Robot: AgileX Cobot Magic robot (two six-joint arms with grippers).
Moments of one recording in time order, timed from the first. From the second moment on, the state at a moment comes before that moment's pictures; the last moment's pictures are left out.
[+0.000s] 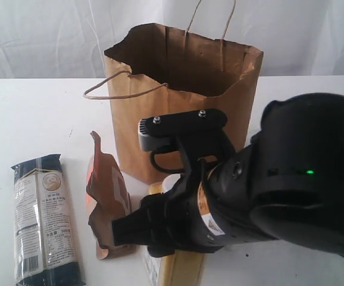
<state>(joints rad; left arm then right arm) -0.21 0.00 0.02 -0.16 0.38 0.22 1.13 1.34 -0.94 -0.35 0.75 1.00</state>
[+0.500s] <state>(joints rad) -0.21 0.00 0.02 -0.16 0.38 0.22 1.20 1.07 -0.94 -0.43 0.81 0.95</state>
